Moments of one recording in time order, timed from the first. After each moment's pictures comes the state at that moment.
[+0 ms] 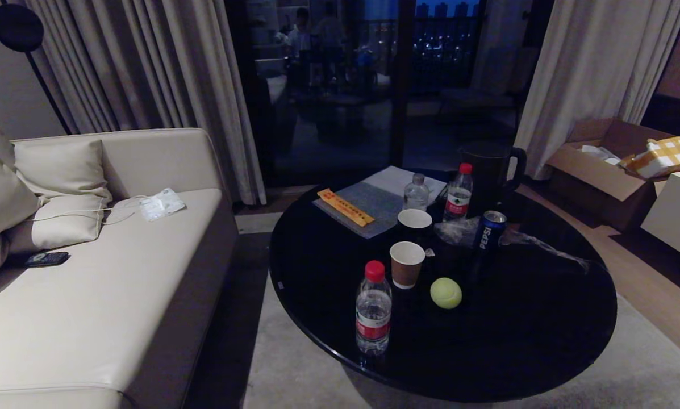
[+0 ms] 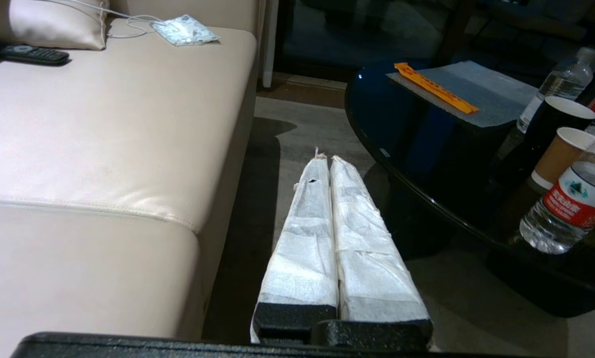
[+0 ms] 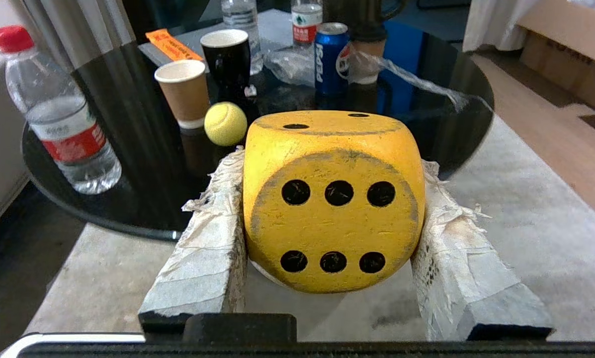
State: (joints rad) left arm 0.00 0.00 0.00 -0.01 0.07 -0.14; right arm 0.00 0.00 0.00 -0.03 0.02 0.00
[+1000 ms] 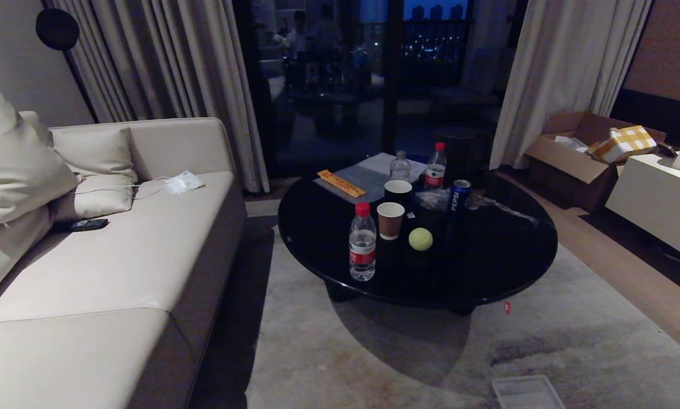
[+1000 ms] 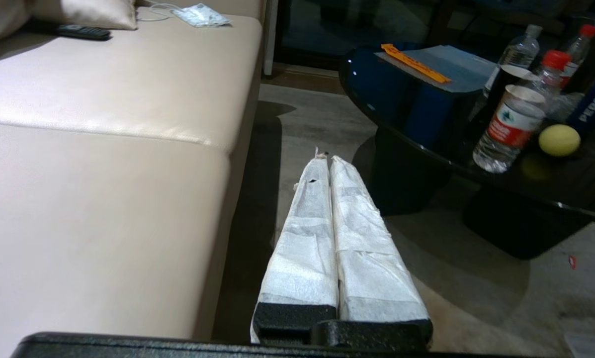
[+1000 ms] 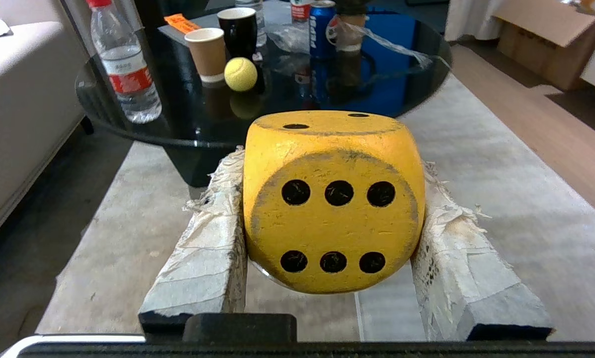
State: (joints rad) left arm 0.00 0.00 0.00 -0.01 0.07 -0.14; right arm 0.00 0.00 0.00 -0.03 0.02 0.00
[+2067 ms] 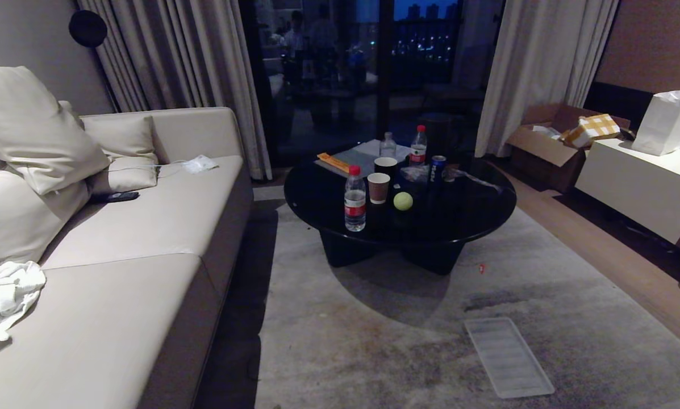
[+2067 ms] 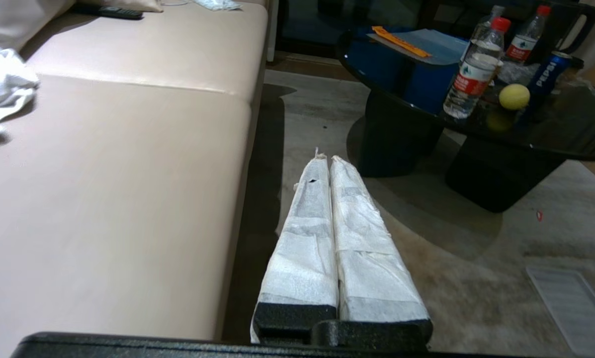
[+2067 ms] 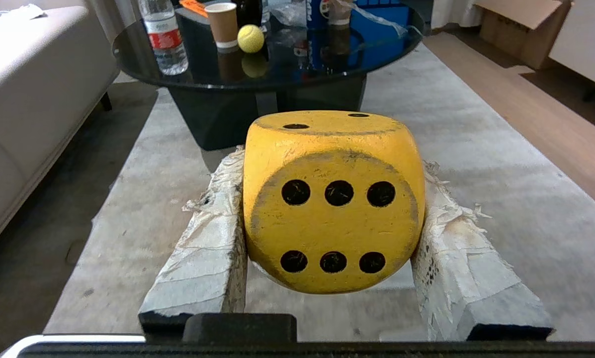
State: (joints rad) left arm 0.00 0.00 0.00 -0.01 0.07 -0.14; right arm 0.00 0.00 0.00 -0.03 0.02 0.00
